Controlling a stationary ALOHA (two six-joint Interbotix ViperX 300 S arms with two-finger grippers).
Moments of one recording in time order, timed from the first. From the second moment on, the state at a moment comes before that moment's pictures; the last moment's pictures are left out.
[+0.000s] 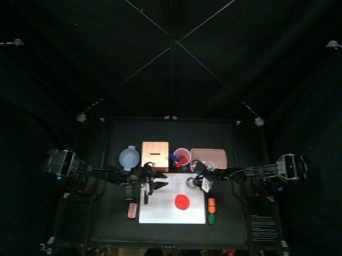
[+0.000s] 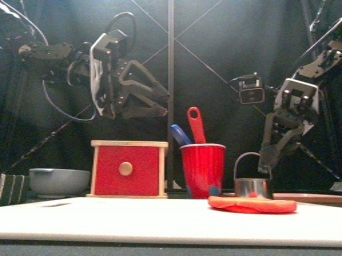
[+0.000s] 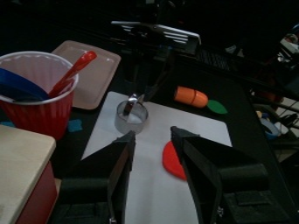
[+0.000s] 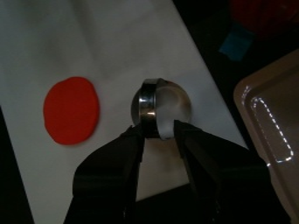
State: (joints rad) left arm -0.08 -0.05 0.89 -0.27 -0.63 -0.08; right arm -0.11 -0.27 1.04 0.36 0.08 0.03
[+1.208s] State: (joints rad) left arm -0.08 -0.05 0.89 -0.27 -0.63 -0.08; right arm 0.14 -0.32 0.87 0.33 0.13 0.03
